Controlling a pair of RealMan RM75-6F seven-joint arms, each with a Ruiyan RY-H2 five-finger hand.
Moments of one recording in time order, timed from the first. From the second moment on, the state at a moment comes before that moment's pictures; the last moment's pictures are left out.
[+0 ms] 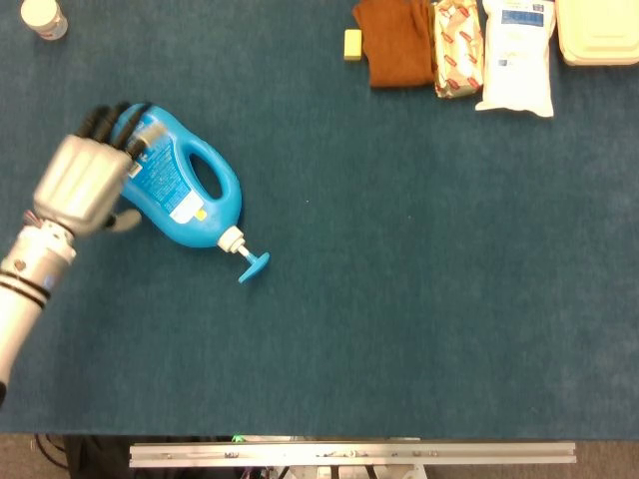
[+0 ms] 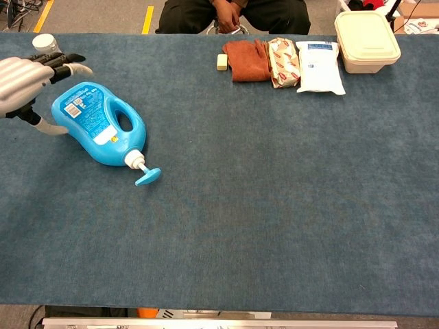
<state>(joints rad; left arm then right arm) -0.53 -1.26 -0.05 -1.51 1.44 1.04 0.20 0.04 -0.84 0.09 -1.72 -1.49 1.51 0.26</state>
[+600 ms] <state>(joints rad) -0.59 -1.35 -0.01 -1.63 1.51 0.98 0.39 0.03 -0.84 0.08 -1.68 -1.49 1.51 0.33</state>
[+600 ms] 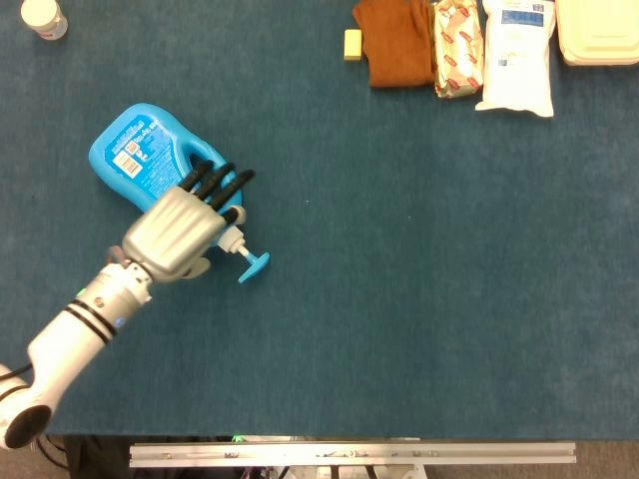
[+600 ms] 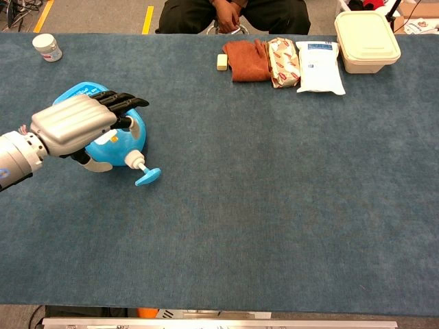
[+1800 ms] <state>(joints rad) -0.67 -1.49 0.00 -1.47 1.41 0.88 0.47 0.00 -0.84 0.08 -1.65 -1.46 1.51 0.38</state>
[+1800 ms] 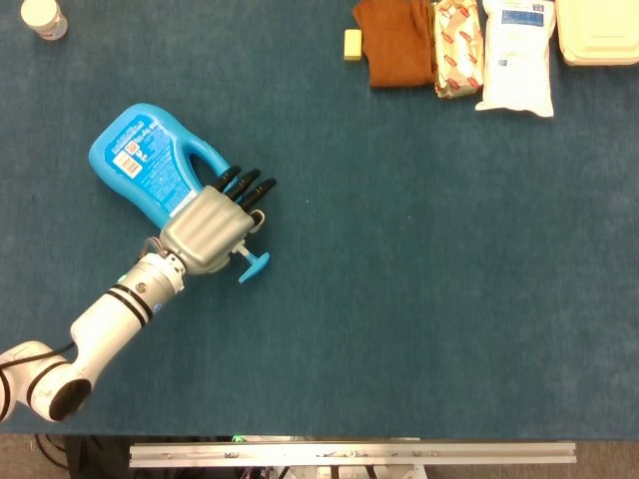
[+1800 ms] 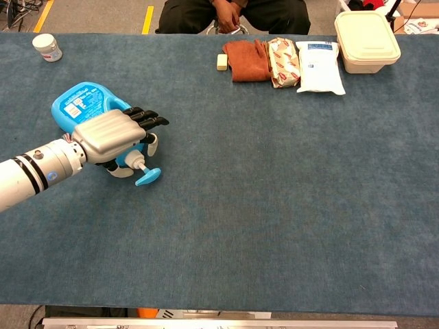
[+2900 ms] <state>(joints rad) -0.73 -1.23 -0.01 -1.65 1.46 0.81 0.06 0.03 -0.83 0.09 -1.68 -1.49 1.49 0.36</state>
